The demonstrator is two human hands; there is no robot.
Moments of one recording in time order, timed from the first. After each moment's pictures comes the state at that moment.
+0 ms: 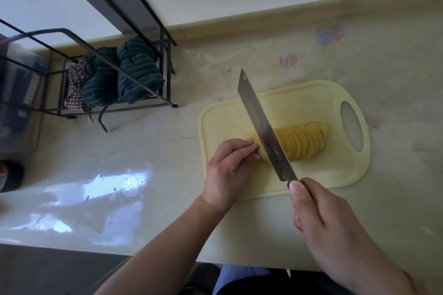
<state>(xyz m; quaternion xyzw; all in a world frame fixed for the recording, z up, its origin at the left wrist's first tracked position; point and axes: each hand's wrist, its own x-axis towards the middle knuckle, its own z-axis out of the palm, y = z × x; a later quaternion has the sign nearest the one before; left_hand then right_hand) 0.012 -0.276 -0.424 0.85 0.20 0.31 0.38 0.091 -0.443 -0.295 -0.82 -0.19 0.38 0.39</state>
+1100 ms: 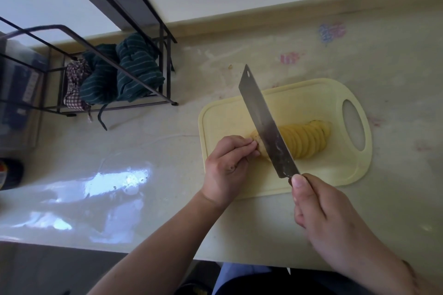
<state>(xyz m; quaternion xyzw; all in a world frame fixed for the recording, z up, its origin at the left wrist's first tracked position) 0.015 -0.271 -0.432 0.84 0.18 0.33 0.39 0.096 -0.442 -0.307 -0.81 -0.19 0.41 0.38</state>
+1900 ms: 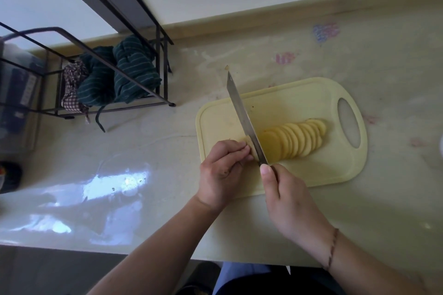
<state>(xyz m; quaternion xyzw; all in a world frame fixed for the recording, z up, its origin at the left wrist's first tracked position) 0.002 -0.271 -0.436 0.85 0.18 0.32 0.38 0.080 -0.409 -0.349 -0.83 -0.20 0.35 0.39</state>
